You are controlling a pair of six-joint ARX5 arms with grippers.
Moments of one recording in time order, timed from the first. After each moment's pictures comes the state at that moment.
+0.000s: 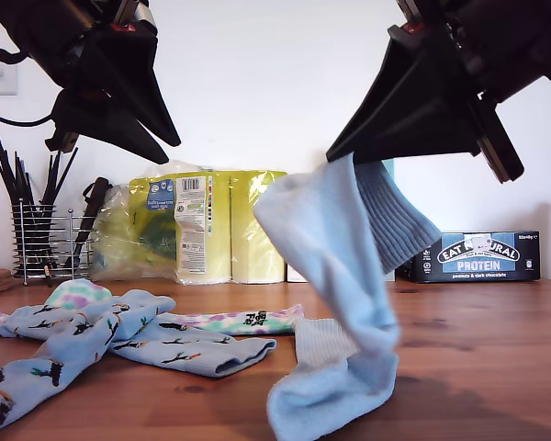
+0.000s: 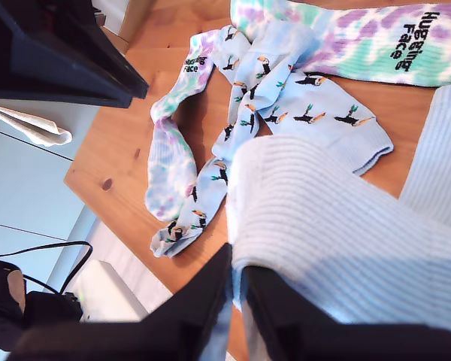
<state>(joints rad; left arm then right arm) -0.37 1.62 1.39 -1.07 0.69 0.15 0.58 1.11 0.63 -0.10 -0.48 0.49</state>
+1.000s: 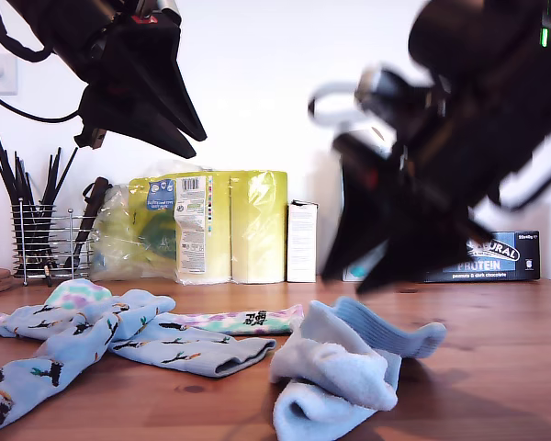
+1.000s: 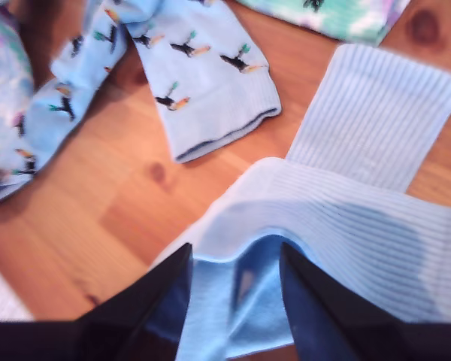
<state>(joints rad) -0.42 1.62 1.39 -1.03 0.70 0.16 0.58 1.39 0.73 -0.19 -0.33 0.16</state>
